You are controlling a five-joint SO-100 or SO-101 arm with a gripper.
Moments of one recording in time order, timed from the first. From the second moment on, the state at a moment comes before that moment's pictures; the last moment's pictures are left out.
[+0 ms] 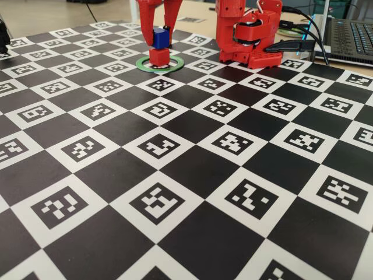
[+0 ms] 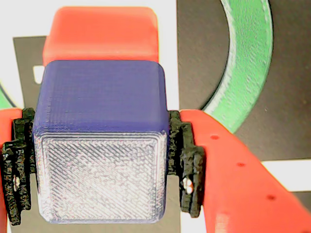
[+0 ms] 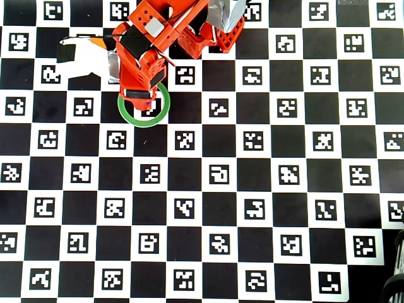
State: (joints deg) arm 47.1 117.4 133.9 68.9 -44.1
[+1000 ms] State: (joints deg) arm 47.1 117.4 135.3 66.9 -43.2
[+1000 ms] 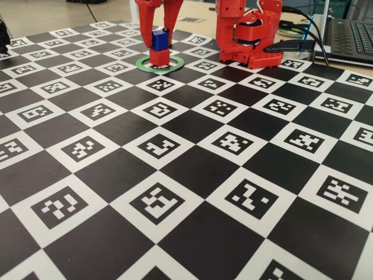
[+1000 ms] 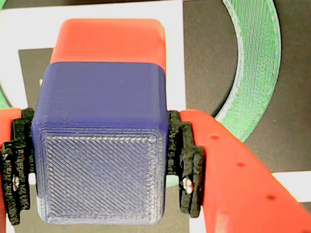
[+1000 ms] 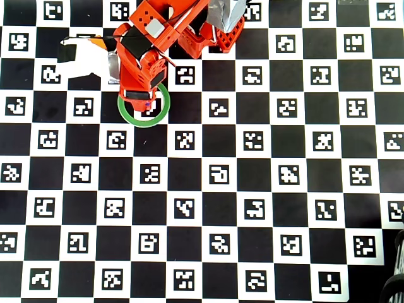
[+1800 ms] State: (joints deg) arm 51.2 119.7 130.1 75.2 -43.6
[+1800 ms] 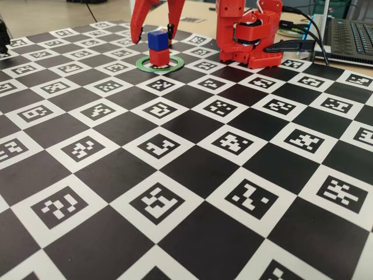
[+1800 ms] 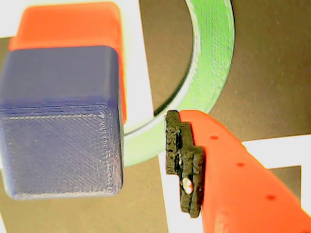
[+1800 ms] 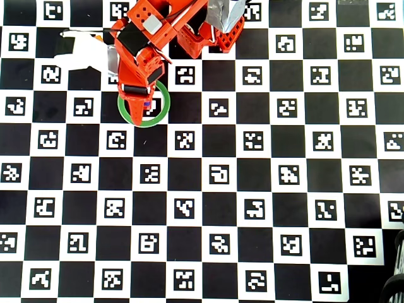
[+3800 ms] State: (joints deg) arm 86.6 120.2 131.2 67.8 -36.7
